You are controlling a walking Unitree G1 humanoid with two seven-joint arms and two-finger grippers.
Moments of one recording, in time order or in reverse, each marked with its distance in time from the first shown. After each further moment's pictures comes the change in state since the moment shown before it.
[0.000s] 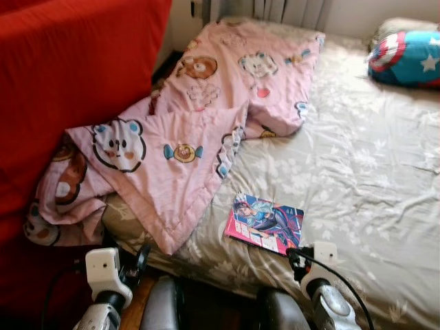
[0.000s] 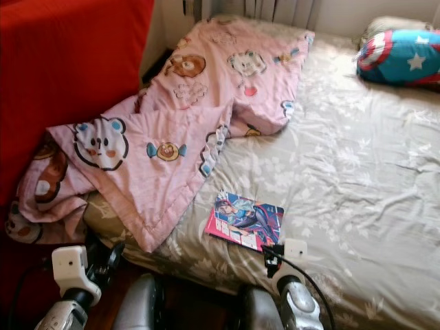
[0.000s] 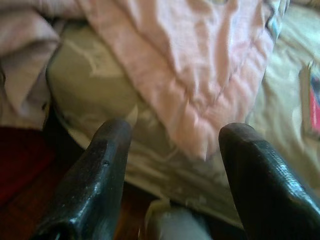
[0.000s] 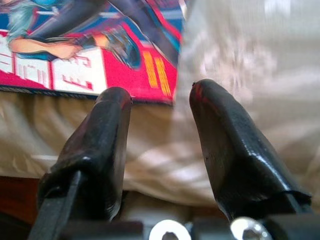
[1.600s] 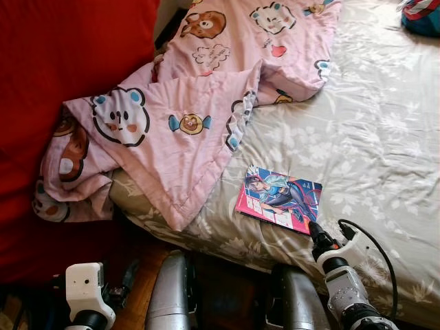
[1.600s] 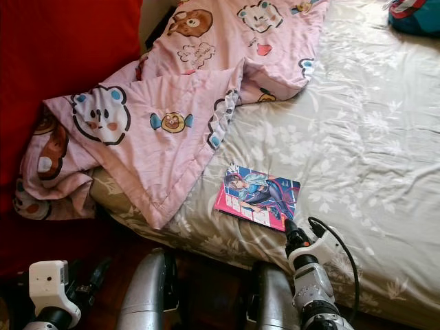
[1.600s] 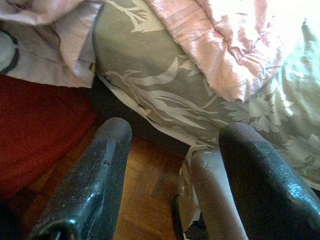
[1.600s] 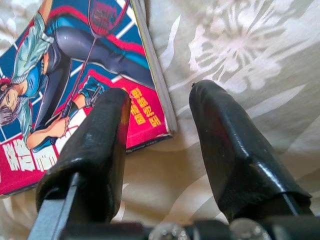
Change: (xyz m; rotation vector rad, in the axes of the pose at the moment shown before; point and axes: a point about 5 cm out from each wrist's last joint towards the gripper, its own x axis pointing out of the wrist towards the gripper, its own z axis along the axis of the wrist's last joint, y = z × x) left arm -0.041 0.010 0.026 0.066 0.047 -0.004; right arm 0.013 -0.015 0.048 0.543 -0.167 0.051
